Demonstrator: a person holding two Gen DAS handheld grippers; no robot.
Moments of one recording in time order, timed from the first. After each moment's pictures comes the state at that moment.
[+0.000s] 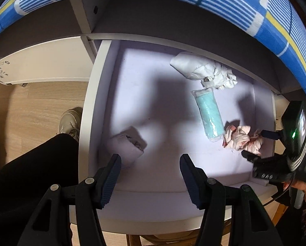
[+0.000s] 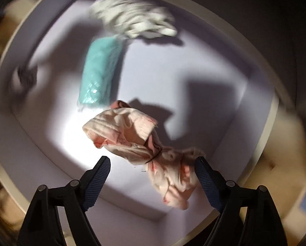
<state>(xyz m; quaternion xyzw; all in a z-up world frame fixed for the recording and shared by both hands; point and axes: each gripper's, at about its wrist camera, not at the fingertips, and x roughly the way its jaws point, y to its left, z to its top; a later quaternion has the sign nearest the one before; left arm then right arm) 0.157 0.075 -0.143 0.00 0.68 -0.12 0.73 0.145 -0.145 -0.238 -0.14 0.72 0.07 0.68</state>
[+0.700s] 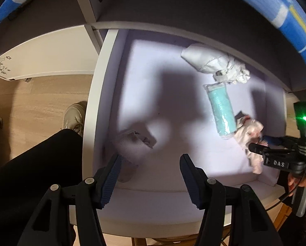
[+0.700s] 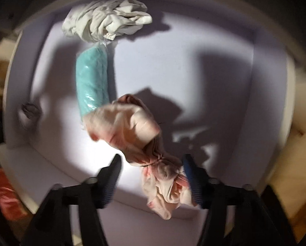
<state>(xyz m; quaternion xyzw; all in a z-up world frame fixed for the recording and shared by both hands) 0.162 0.077 -0.162 0.02 0.70 -0.10 0.71 0.175 -0.166 -0.257 0.02 0.75 0.03 0.66</state>
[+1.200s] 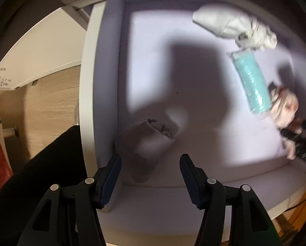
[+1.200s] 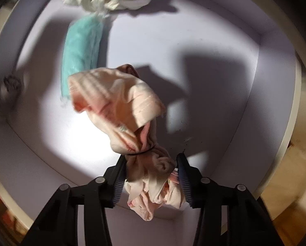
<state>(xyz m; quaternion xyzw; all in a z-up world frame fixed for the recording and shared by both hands) 0.161 0.063 -0.208 0.14 0.73 -0.07 0.66 0.160 -0.150 -0.286 -0.03 0.76 0.04 0.64</state>
